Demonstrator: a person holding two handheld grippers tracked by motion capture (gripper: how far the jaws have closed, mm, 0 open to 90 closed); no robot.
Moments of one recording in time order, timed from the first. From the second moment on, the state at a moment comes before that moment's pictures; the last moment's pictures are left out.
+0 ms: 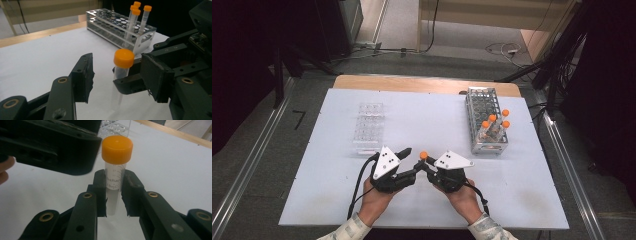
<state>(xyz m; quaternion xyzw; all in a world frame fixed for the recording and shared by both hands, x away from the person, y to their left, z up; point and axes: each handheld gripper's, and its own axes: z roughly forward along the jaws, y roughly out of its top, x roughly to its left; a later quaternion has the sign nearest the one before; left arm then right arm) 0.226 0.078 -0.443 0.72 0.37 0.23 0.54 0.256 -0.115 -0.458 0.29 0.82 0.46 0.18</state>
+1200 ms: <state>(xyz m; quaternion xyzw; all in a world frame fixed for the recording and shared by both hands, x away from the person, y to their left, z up) 0.233 0.081 -0.441 0.71 0.38 0.25 0.54 0.253 -0.114 -0.457 0.27 0.83 0.47 0.14</state>
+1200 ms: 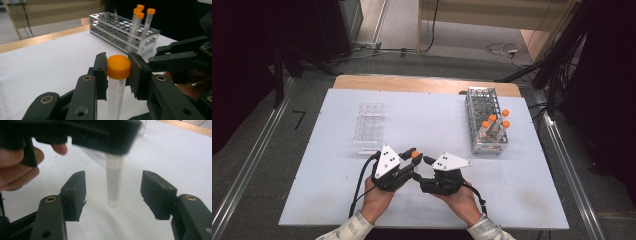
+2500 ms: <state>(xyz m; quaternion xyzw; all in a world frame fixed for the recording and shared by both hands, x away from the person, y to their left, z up) 0.284 0.164 -0.394 0.63 0.46 0.31 0.55 0.263 -0.149 -0.456 0.32 0.81 0.47 0.15</state>
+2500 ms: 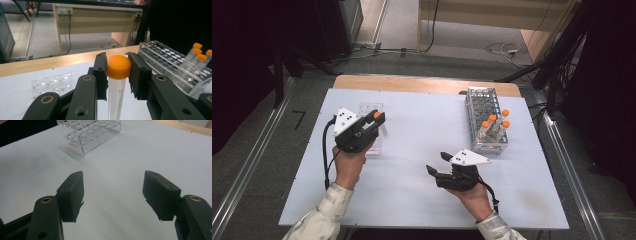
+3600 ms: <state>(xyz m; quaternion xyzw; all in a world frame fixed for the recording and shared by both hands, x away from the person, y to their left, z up) 0.308 0.174 -0.421 0.63 0.50 0.34 0.48 0.262 -0.152 -0.455 0.32 0.81 0.47 0.15</state>
